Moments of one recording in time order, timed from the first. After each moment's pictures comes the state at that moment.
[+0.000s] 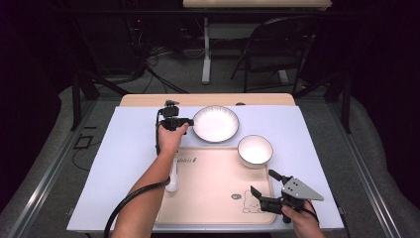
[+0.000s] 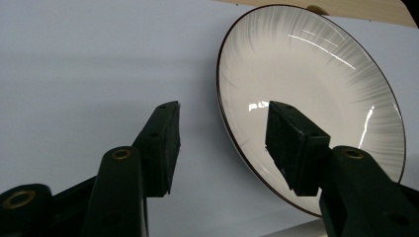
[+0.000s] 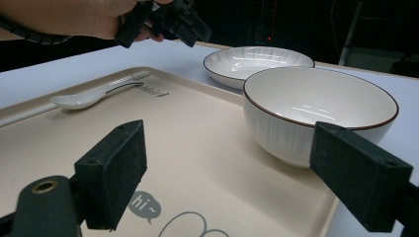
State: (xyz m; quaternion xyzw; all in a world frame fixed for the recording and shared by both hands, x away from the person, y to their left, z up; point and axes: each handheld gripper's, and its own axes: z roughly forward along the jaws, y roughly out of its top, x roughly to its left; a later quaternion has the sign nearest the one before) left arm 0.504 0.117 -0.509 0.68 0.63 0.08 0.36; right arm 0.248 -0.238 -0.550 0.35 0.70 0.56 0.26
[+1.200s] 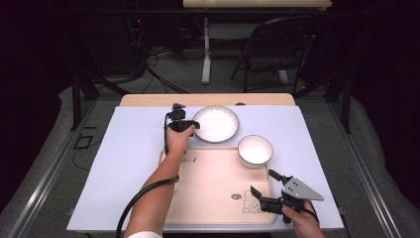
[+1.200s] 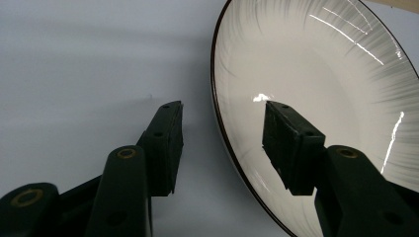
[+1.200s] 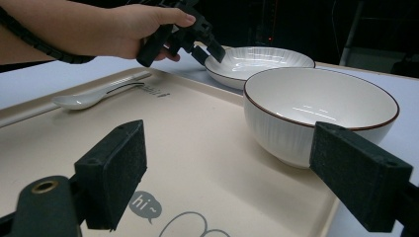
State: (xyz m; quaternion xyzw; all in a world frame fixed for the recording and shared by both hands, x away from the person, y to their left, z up) left arm 0.522 0.099 -0.542 0.68 0.65 0.04 0.35; right arm 0.248 -0.238 -0.550 0.35 0.70 0.57 0.26
